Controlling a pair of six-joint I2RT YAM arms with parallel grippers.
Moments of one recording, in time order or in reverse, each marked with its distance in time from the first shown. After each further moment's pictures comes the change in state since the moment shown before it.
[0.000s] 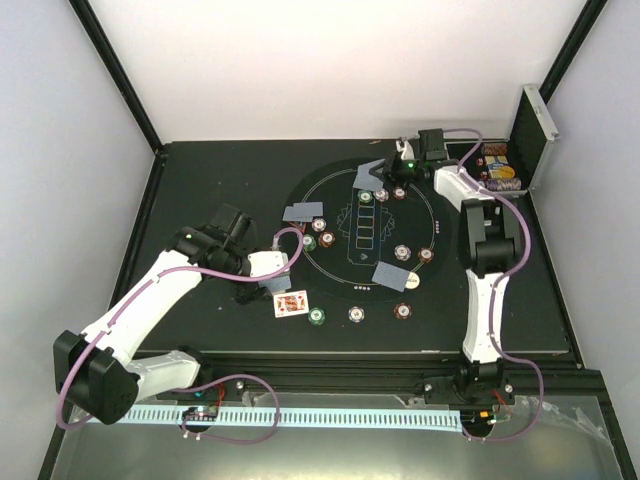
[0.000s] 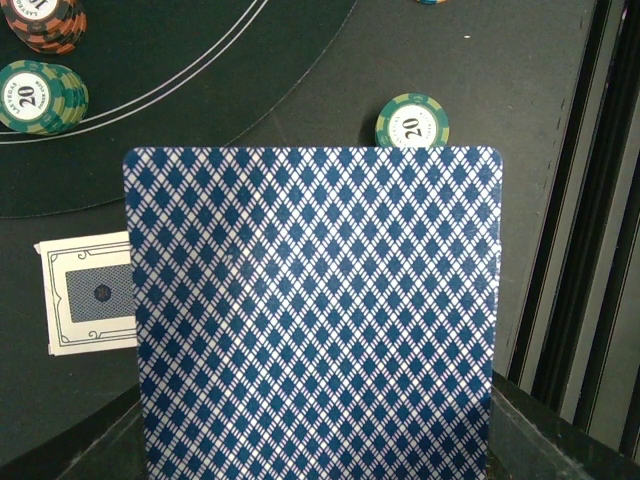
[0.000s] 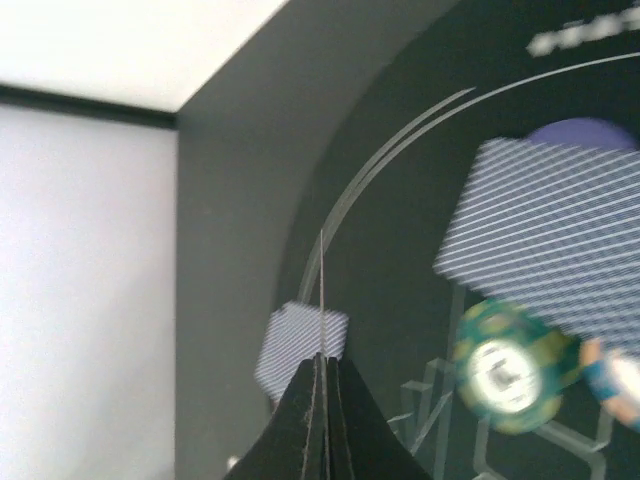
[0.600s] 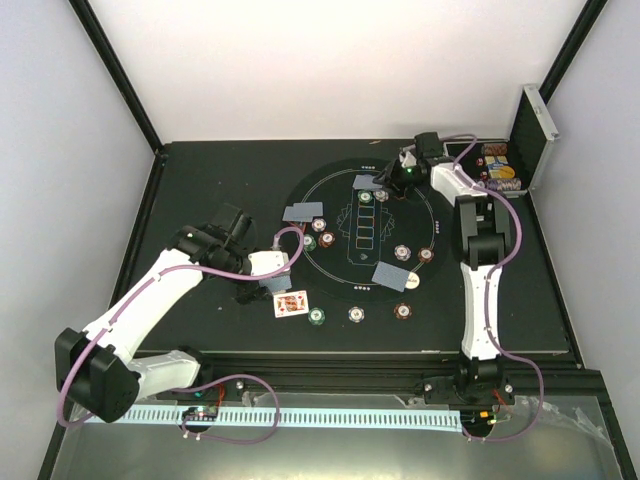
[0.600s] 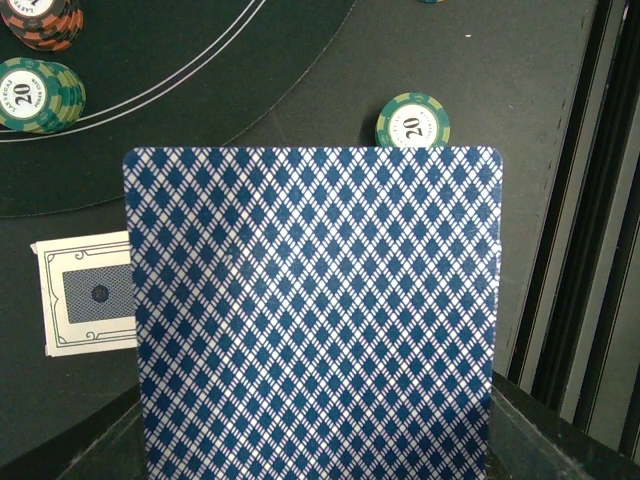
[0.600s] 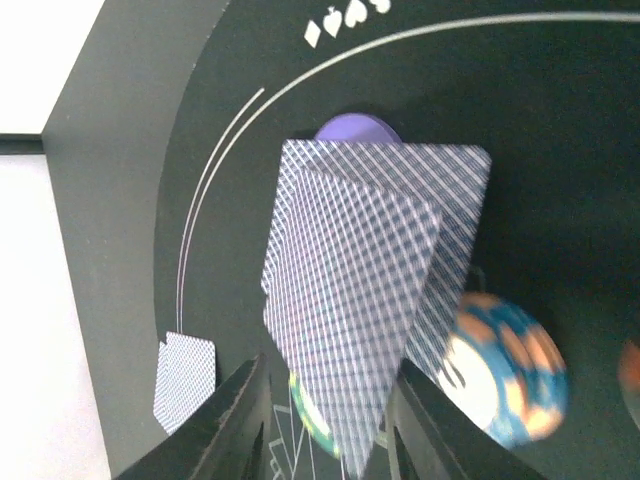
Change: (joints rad) left arm 0.000 0.011 0.002 0.000 0.000 -0.002; right arm -0.027 0.241 0.249 -0.239 0.140 -0.039
